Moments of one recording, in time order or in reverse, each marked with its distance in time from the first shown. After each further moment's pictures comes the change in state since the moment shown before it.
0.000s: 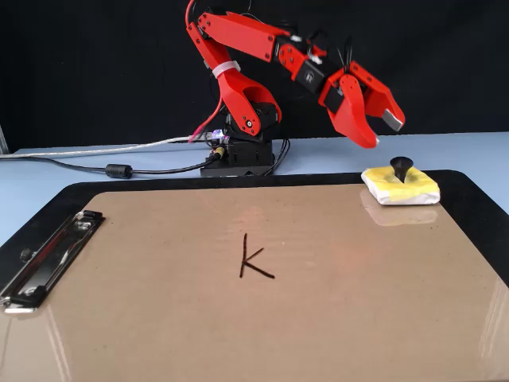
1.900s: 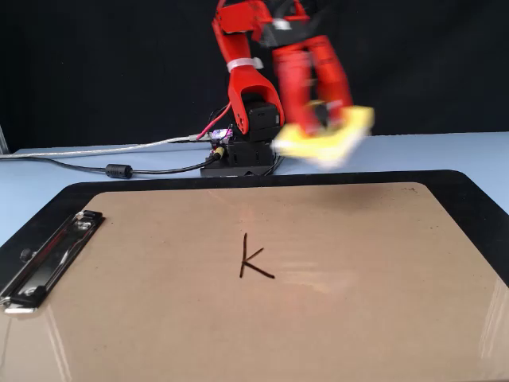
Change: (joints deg) arm 45.8 0.4 -25.0 45.5 -2.5
